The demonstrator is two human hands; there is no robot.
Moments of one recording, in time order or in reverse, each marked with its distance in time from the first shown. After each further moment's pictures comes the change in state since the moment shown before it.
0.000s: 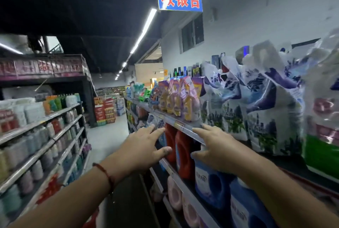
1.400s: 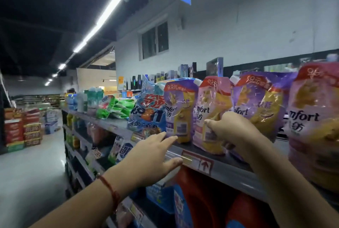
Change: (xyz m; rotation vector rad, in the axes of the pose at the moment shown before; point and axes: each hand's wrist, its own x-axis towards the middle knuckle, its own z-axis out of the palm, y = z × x) left_hand 0.505 -0.311 0.188 -0.170 0.078 0.491; right_hand 0.576 -0.016 0.122 0.069 0.365 0.679
